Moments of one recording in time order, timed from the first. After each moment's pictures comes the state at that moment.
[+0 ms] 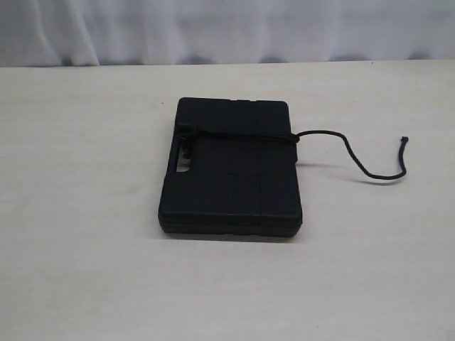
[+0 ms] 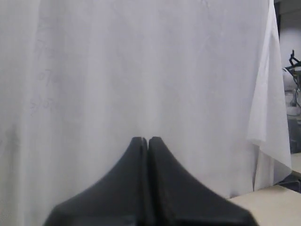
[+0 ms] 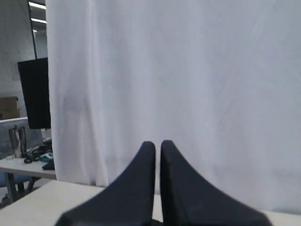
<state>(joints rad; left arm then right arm) -0.38 0.30 -0.47 0.78 -0.03 -0.82 0.20 0.13 -0.37 1.09 0.22 -0.97</state>
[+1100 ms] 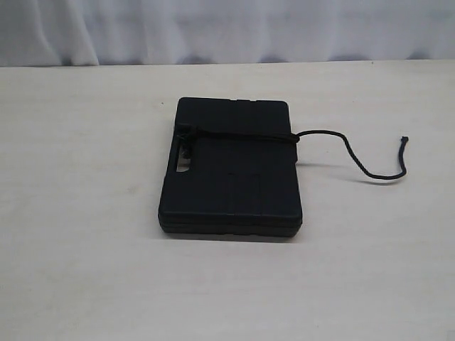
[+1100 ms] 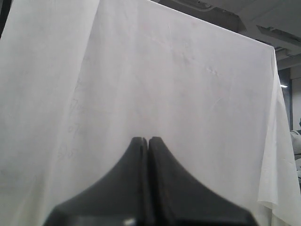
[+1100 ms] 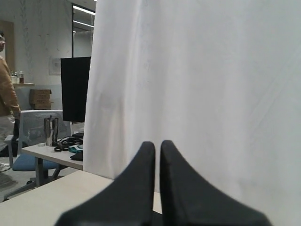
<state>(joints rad) -0.38 0.01 -0.47 0.77 0.07 -0.83 0.20 0.00 -0.37 1.04 0.38 -0.96</state>
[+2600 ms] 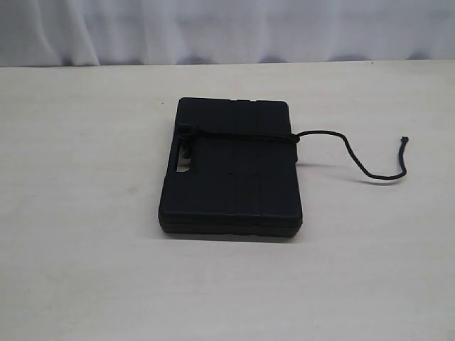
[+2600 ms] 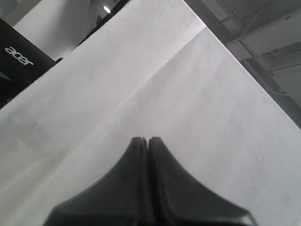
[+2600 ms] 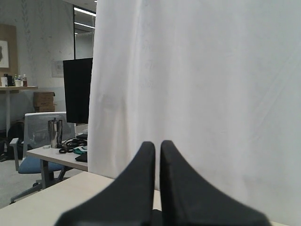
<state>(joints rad) 0.07 0.01 -0.47 0.09 0.08 -0.84 0.20 0.00 -0.37 1.04 0.38 -0.93</state>
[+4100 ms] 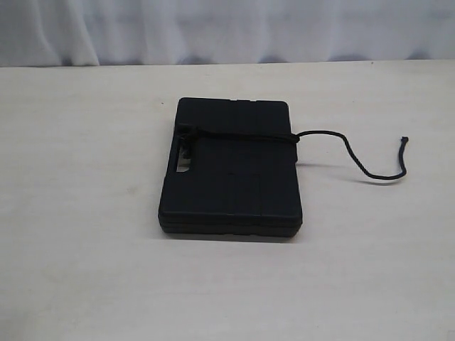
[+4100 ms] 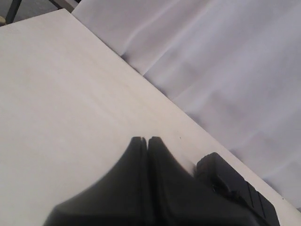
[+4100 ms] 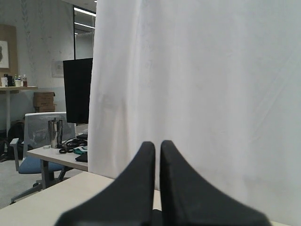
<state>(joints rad) 0.03 0.00 0.00 0.12 0.31 -0.84 0.20 0.00 -0.37 1.04 0.38 -0.93</state>
